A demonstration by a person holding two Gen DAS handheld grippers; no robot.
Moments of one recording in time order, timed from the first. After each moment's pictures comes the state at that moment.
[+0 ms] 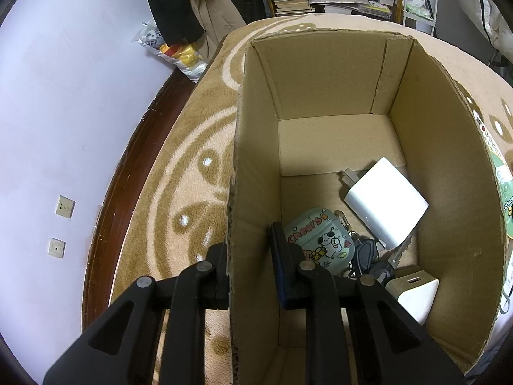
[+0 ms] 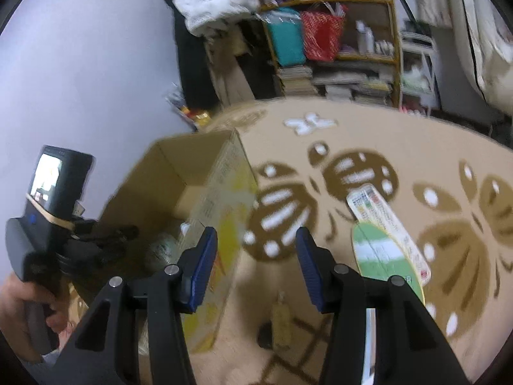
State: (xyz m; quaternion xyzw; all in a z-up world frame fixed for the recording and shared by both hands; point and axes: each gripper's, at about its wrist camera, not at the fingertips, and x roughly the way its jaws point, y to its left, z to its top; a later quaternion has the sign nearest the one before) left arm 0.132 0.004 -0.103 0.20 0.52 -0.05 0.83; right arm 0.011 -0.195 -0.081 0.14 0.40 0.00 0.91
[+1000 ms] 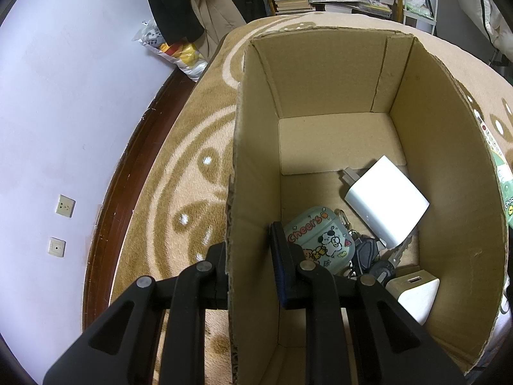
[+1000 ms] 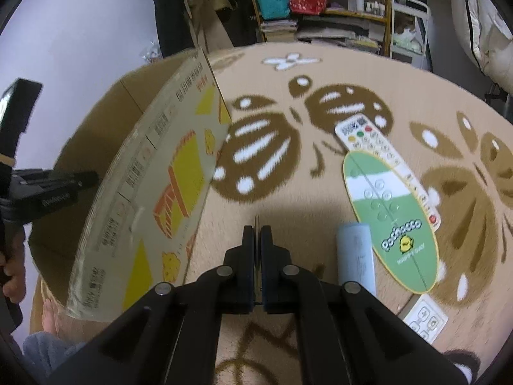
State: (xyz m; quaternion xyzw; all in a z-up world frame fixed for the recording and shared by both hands) left arm 0.131 0.004 -0.104 0.20 0.52 -0.05 0.83; right arm 0.006 -0.194 -0.115 0.12 0.46 -0.02 0.88
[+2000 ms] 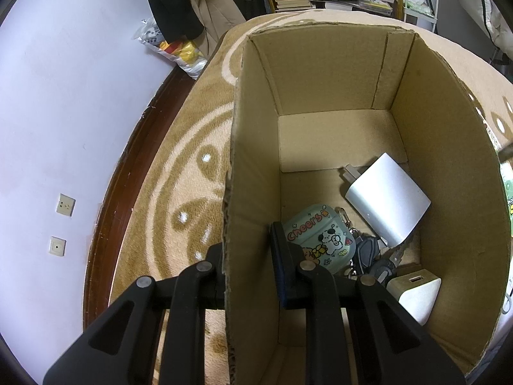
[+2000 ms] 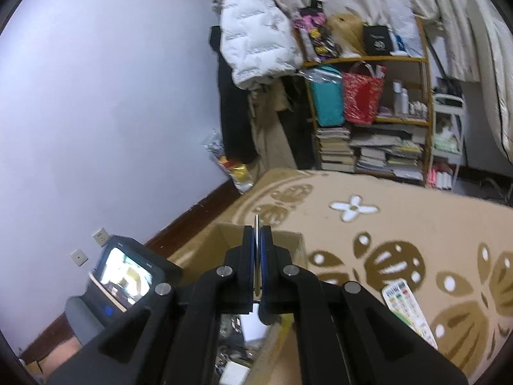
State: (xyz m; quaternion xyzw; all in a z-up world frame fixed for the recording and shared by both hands) left arm 0.130 0.003 -0.106 0.20 0.53 -0.05 0.82; right arm 0.049 -0.146 0.020 0.10 0.26 0.08 0.96
